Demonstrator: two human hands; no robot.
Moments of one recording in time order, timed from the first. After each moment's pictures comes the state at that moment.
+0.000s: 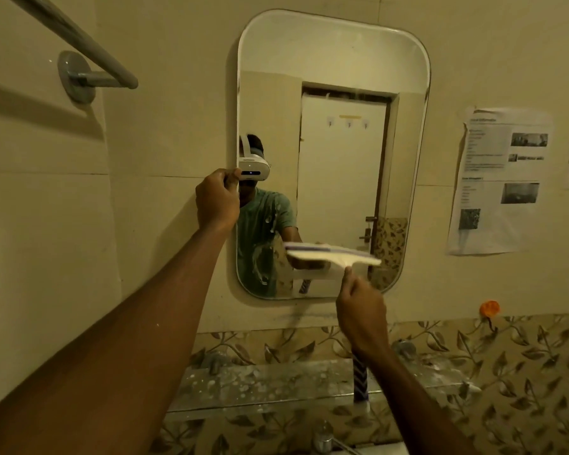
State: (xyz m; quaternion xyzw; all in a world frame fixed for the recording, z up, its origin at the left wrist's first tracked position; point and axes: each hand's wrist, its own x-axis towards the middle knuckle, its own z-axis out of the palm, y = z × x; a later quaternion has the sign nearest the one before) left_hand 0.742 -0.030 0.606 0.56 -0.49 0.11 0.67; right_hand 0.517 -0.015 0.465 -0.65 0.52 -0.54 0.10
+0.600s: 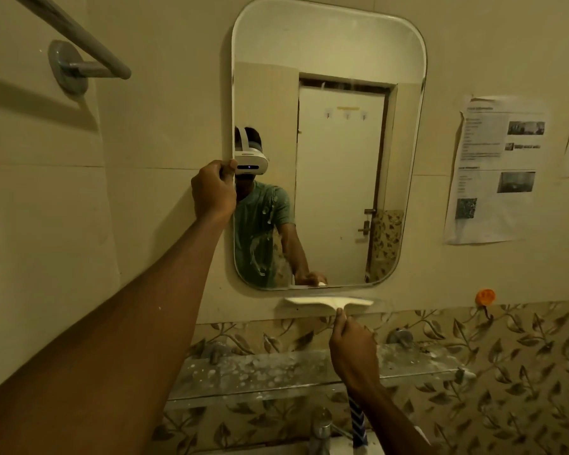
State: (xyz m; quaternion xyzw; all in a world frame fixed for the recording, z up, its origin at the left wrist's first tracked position) left_hand 0.743 -0.031 0.606 0.56 -0.48 0.10 0.67; right_hand 0.516 -0.015 0.377 -0.65 0.58 -0.48 0.11
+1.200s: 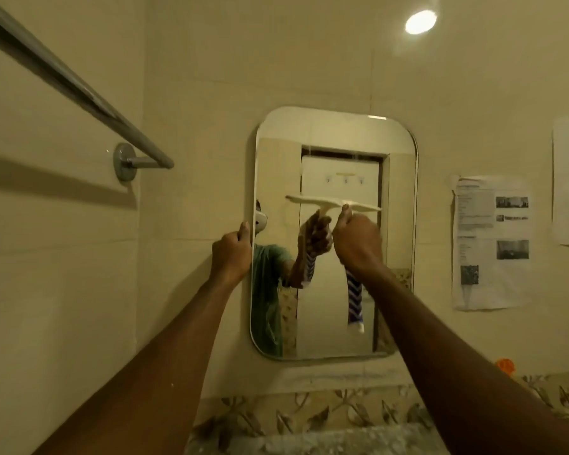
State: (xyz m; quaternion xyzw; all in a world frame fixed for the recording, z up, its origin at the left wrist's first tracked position) left_hand 0.748 -0.008 0.624 0.58 -0.51 -0.02 0.64; right_hand 0.550 -0.032 0.652 -0.66 0.44 -0.61 0.04
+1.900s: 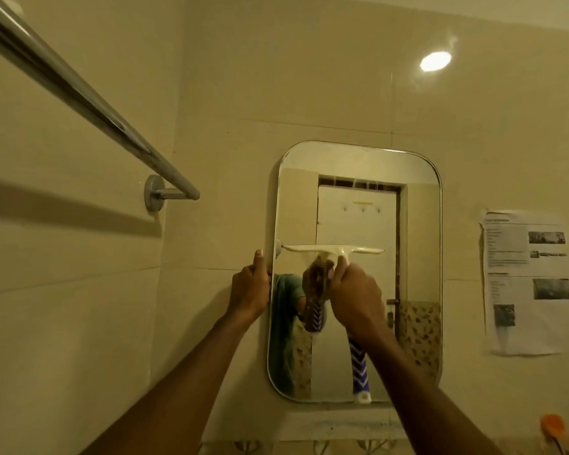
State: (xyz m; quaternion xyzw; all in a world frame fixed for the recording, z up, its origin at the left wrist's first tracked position) left_hand 0.750 -0.004 0.619 0.53 -0.51 -0.08 0.67; right_hand 0.582 -0.006 0.625 -0.71 0.44 -0.55 0.05
